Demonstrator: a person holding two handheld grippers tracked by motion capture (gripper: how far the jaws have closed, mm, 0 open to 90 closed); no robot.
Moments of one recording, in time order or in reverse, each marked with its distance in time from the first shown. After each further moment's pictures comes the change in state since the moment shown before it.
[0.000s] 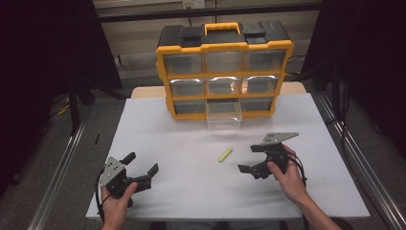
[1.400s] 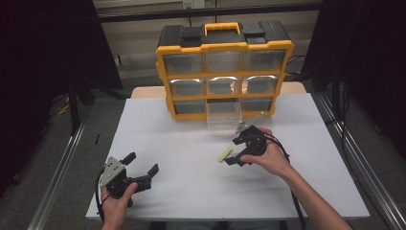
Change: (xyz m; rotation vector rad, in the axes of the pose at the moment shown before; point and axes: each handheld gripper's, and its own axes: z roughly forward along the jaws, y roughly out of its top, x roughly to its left) left arm 0.000 0.000 0.000 0.007 -0.006 0.007; right arm -0.014 0.053 0.051 0.253 0.112 -0.153
